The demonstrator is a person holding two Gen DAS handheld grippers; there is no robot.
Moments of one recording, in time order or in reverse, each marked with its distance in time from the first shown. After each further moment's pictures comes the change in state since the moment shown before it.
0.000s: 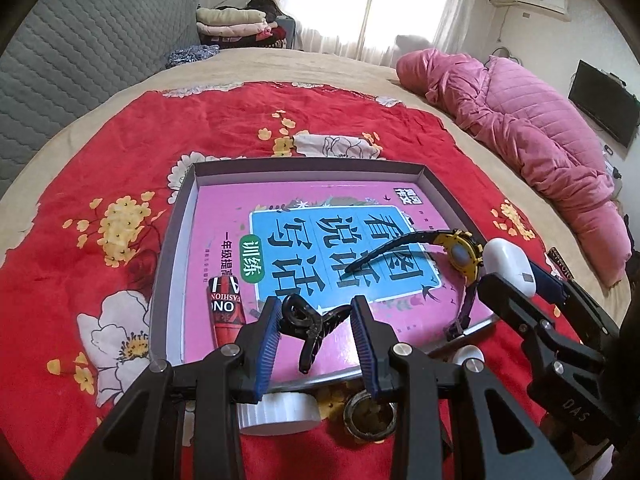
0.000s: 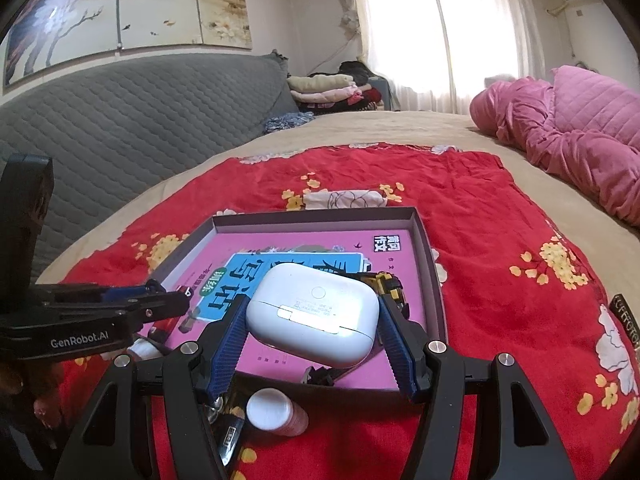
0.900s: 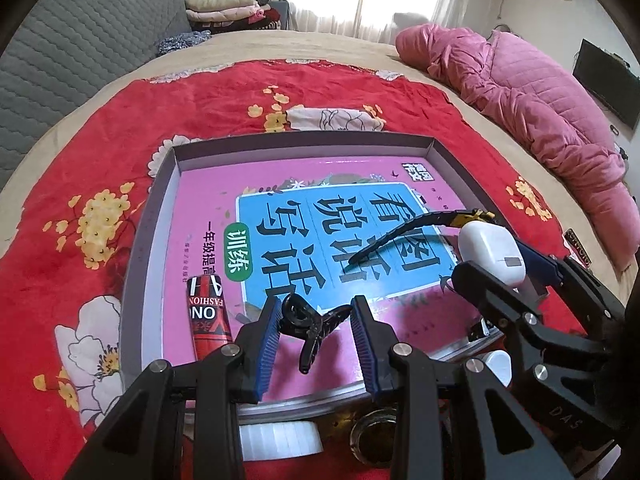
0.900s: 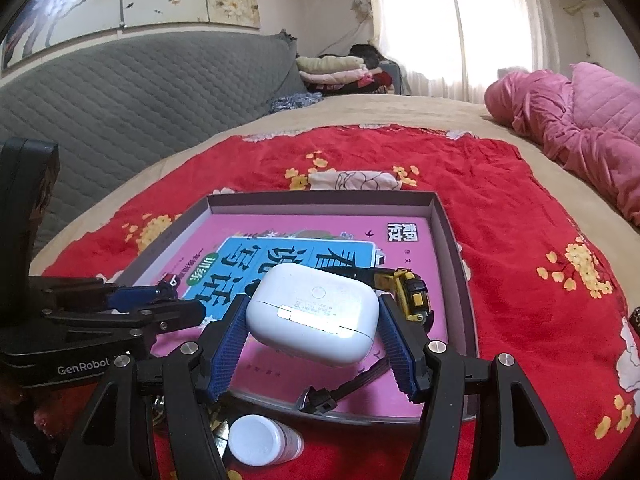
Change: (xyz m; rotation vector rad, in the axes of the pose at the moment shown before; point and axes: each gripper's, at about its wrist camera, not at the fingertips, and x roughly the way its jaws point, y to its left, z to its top) left arm 0.034 -0.007 0.002 0.041 0.078 0.024; right arm 0.044 -0.001 0.001 -0.033 0.080 0.024
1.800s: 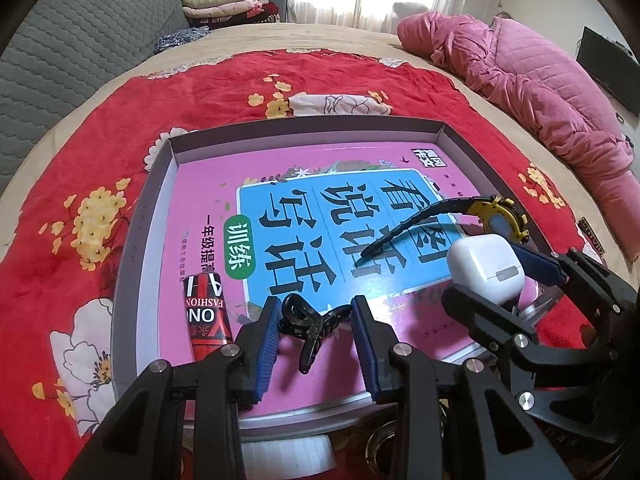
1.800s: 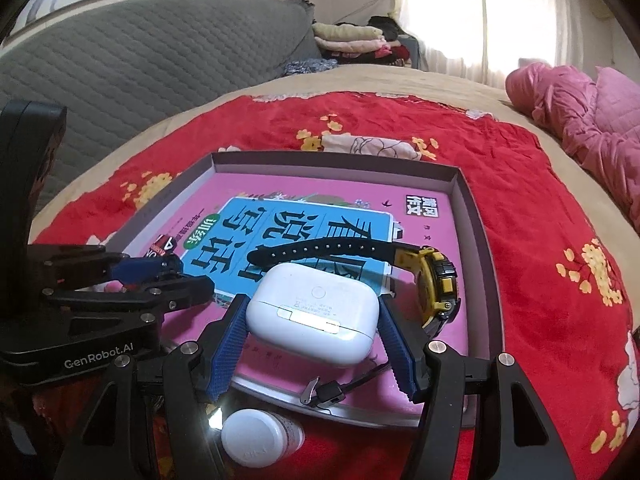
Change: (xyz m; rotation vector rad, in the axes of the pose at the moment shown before) left arm 0.016 0.001 0.000 0.025 0.025 0.031; right arm 0.023 0.010 -0.003 -0.085 0.133 0.004
